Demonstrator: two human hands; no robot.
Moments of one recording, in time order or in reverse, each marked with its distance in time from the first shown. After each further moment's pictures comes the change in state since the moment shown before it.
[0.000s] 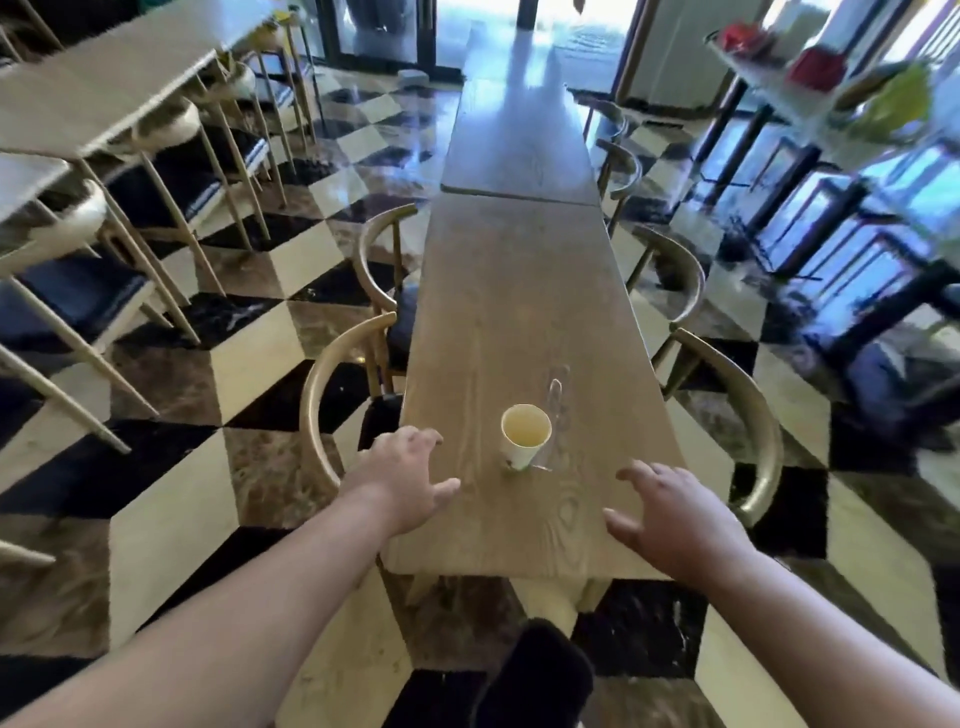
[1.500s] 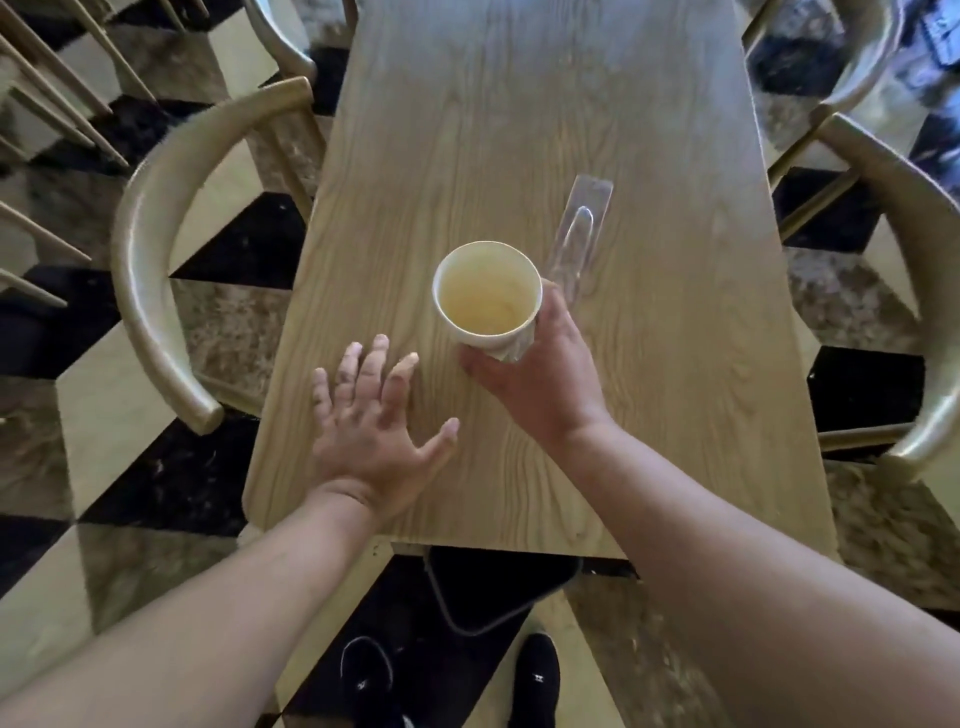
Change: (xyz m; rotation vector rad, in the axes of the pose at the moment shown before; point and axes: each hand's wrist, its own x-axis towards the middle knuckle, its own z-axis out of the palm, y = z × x) left_hand 0.142 -0.008 0.280 0.026 0.221 -0.108; right_hand 0.234 -0.008 0.229 0.954 0.169 -0.146
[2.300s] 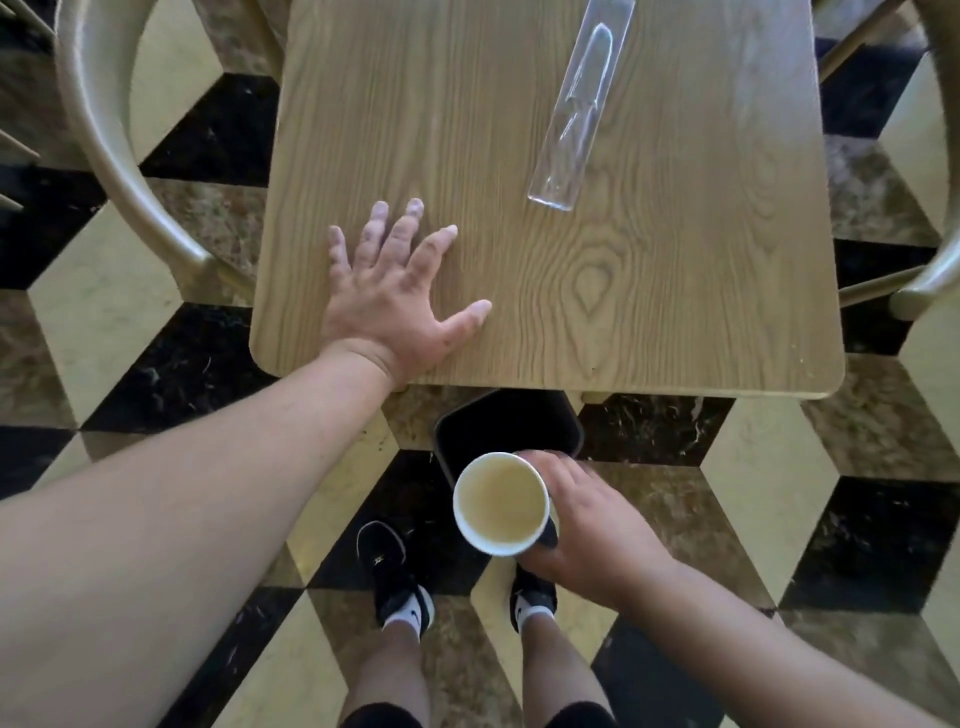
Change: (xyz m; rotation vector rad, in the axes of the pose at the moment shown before) left_hand -0.025 -0.006 0.000 0.023 -0.051 0.172; right_hand -0.266 0.079 -0.007 -0.437 -0.590 0.060
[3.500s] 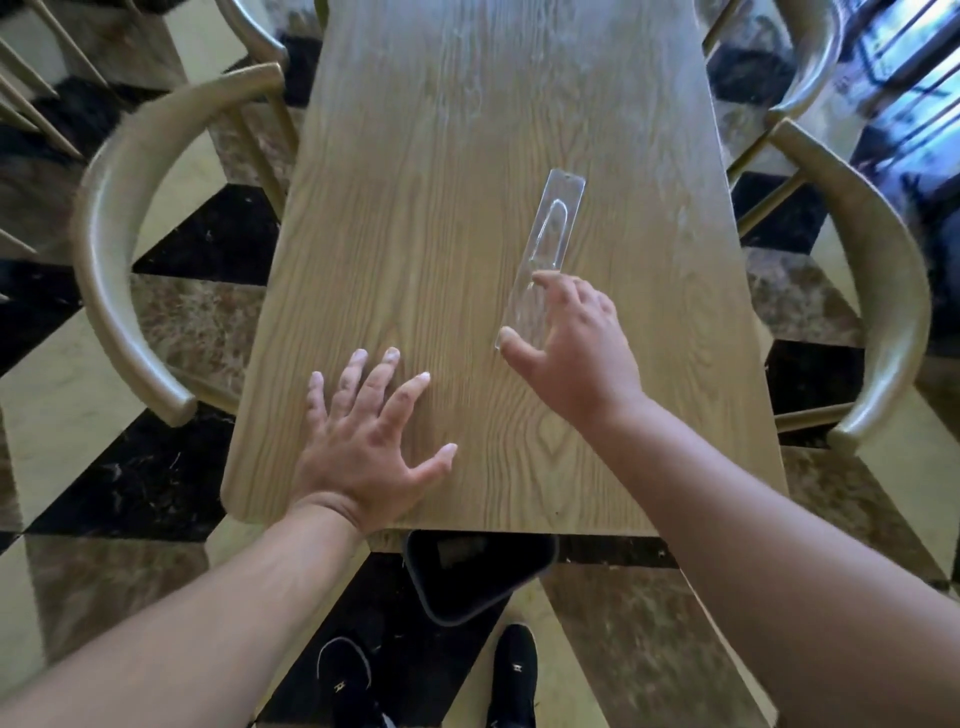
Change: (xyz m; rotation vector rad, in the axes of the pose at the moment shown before) left_hand 0.002 -0.001 0.001 -0.044 0.056 0.018; right_hand 0.191 -0.033 -0.195 -0.088 0.530 0.113
